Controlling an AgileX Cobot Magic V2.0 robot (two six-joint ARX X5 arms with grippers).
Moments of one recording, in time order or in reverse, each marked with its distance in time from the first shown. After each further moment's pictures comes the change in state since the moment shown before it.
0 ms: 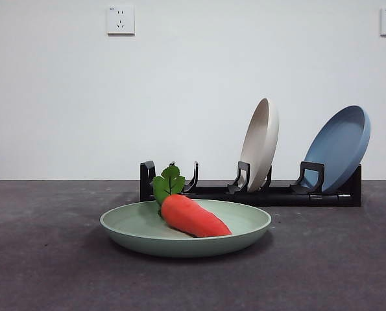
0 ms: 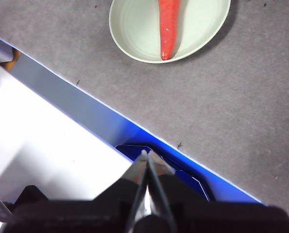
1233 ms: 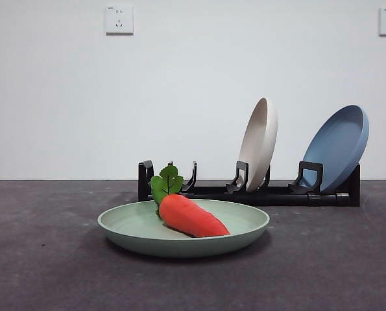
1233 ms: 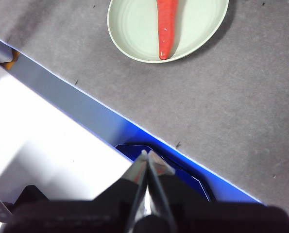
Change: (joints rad) left arm 0.912 -0.942 -1.284 0.873 0.255 0.041; right arm 0.000 0.001 0.000 0.000 0.000 0.000
